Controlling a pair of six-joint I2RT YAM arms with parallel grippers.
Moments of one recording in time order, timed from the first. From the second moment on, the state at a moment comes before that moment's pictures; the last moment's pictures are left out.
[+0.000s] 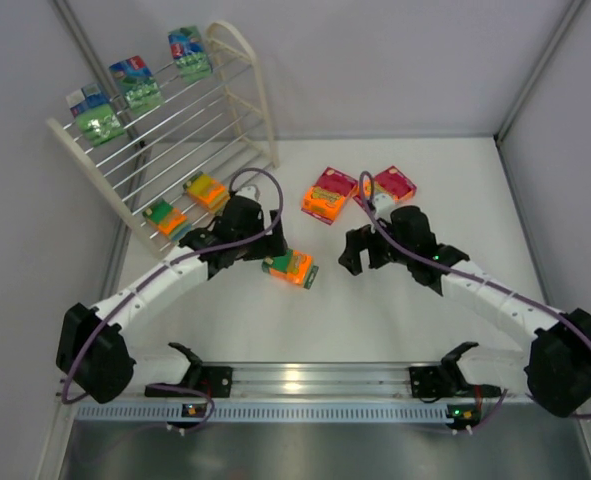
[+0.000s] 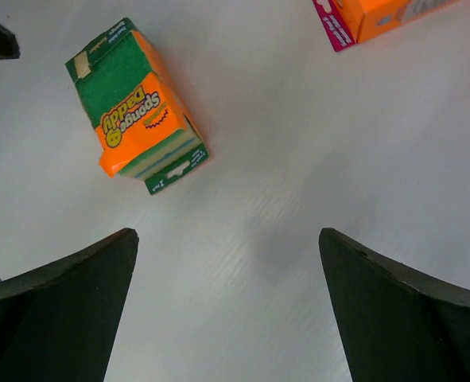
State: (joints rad) left arm -0.61 1.27 0.97 -0.49 -0.11 -0.57; right arm 0.55 1.16 0.71 -0.14 -0.21 0.20
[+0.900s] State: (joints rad) left arm -0.73 1.55 1.16 -0.72 -0.33 -1.34; right arm 0.68 1.02 0.67 -0.17 0.07 0.23
